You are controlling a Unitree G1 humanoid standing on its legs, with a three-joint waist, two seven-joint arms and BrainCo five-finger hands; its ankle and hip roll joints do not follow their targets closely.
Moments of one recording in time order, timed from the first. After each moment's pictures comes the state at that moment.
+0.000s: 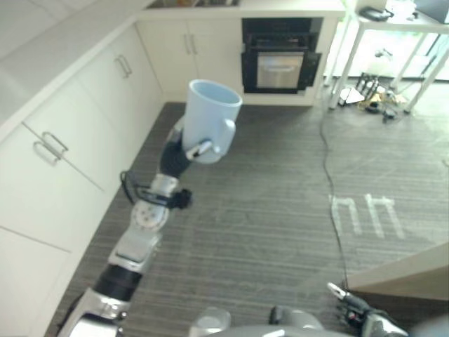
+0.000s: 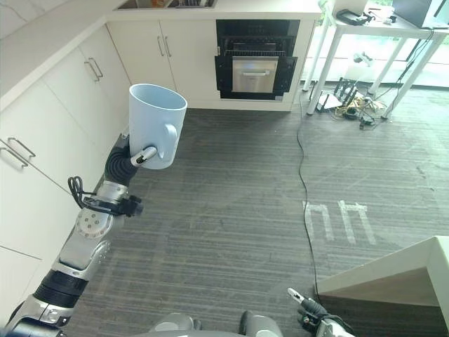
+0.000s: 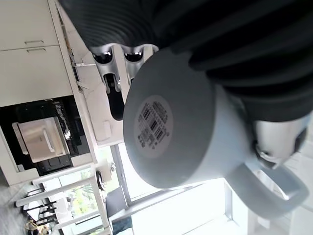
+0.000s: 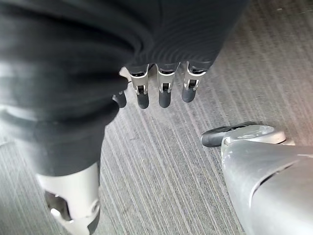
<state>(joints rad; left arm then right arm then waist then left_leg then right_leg) -0.23 0.52 -0.22 -0.11 -0.34 -0.27 0.09 -0.06 -0.34 0.04 1.19 0.60 0.09 0.15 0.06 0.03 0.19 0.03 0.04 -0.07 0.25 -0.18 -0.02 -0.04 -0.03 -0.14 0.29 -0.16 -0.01</state>
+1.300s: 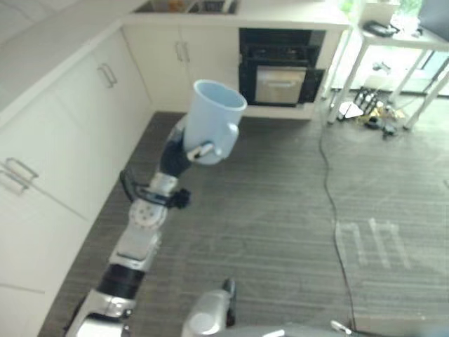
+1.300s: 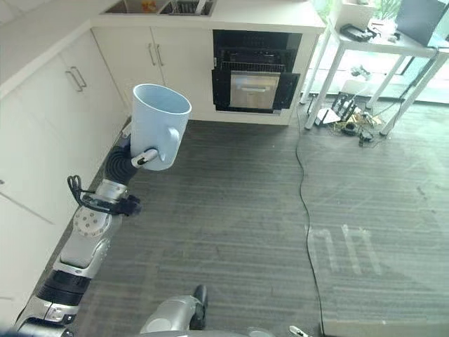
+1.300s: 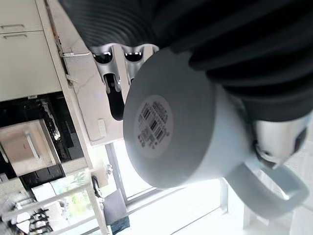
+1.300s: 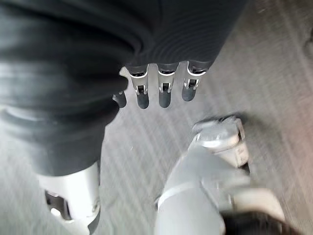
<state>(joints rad) -0.33 0.52 -0.18 -0.06 -0.21 -0.26 0.00 0.07 -0.30 0.03 1.25 0.49 0.11 0.29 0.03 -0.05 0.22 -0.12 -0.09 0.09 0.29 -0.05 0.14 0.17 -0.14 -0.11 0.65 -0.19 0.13</state>
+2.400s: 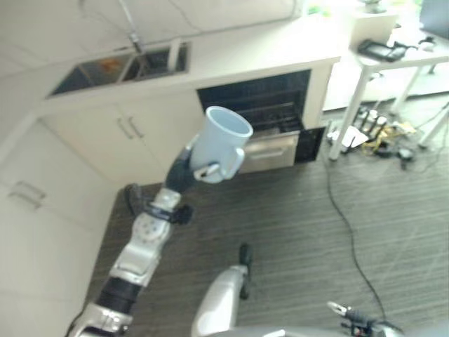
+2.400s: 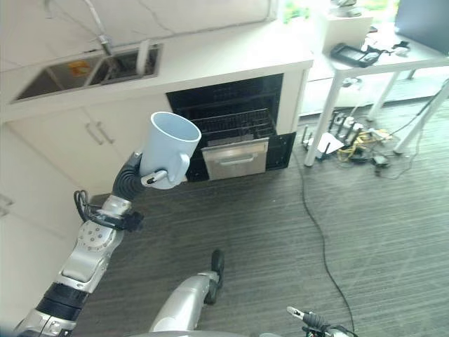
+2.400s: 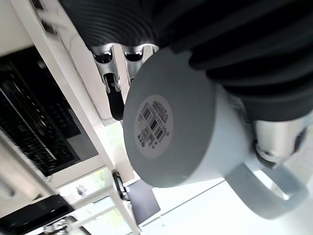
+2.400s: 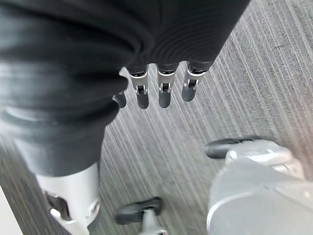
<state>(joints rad) -0.13 0.48 -0.16 -0.06 -0.22 -0.35 0.00 -0.06 -0.36 0.14 1.28 0.44 0.08 0.19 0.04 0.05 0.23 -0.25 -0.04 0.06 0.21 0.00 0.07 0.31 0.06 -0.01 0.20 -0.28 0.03</state>
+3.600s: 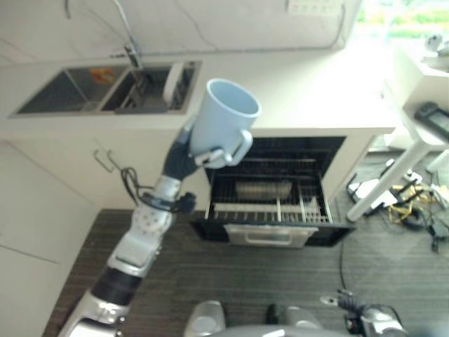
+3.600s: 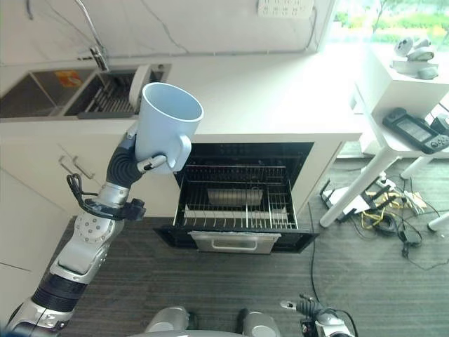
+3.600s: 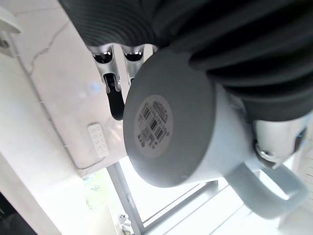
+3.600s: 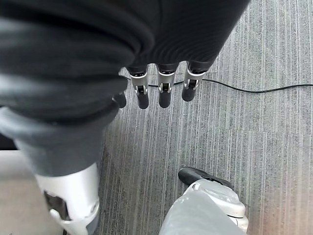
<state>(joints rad) -0.21 0.52 -0.24 -0.16 -0.21 -0.32 0.11 -0.08 -0.36 0.22 1.24 0.22 0.00 0.09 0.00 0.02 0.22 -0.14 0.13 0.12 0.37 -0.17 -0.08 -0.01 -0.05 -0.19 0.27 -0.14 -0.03</state>
